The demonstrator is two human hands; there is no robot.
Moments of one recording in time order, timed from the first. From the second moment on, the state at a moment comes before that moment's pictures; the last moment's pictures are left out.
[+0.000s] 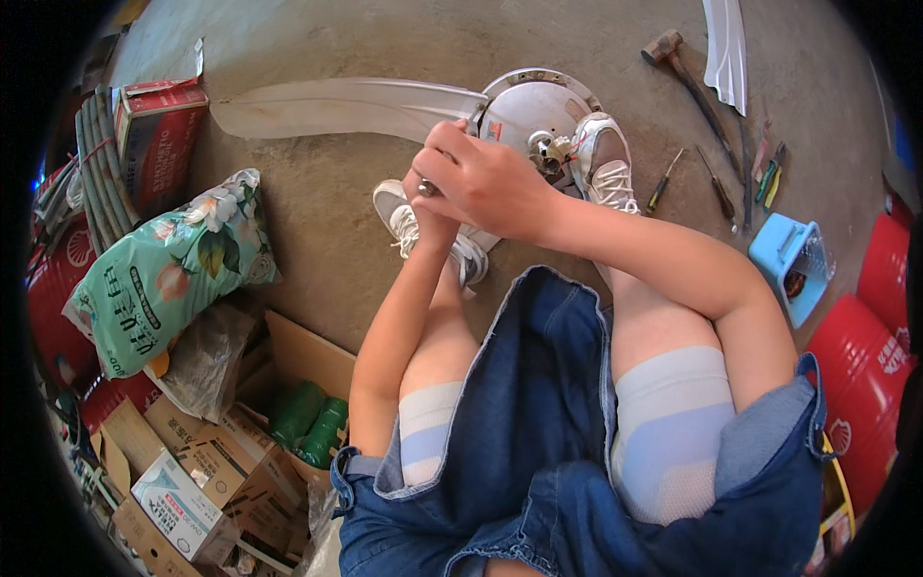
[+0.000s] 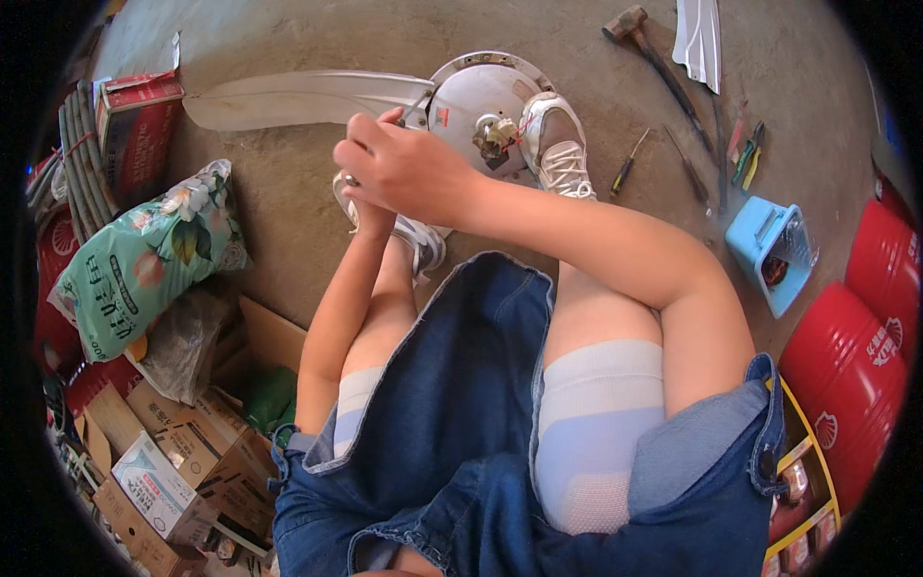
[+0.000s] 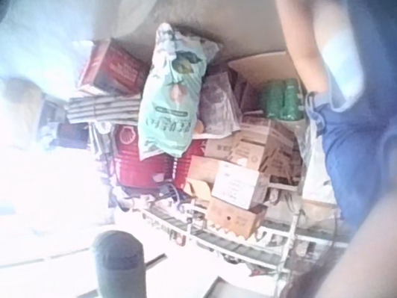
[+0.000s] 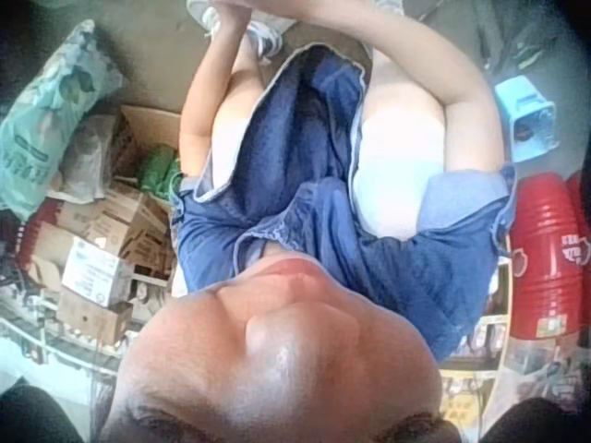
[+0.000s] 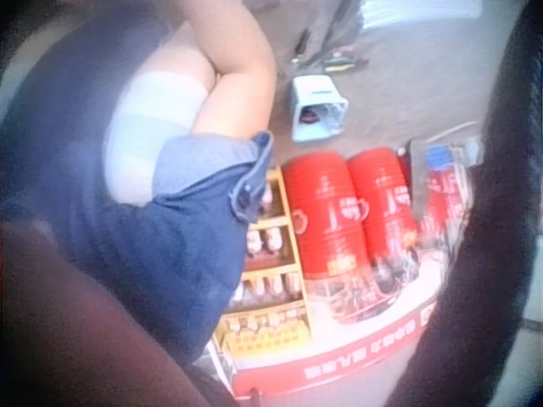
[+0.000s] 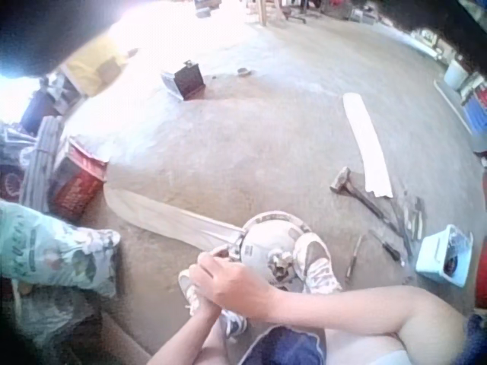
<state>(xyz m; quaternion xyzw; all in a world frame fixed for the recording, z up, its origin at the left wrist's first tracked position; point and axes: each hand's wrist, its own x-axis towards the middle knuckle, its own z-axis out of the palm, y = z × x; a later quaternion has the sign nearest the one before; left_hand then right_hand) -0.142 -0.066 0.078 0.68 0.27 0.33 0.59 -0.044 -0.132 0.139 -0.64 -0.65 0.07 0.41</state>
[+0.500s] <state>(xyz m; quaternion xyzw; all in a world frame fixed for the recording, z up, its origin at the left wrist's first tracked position) -0.150 -0.060 0.073 0.78 0.30 0.32 0.44 -0.041 -0.123 0.146 -0.62 -0.67 0.02 0.41</state>
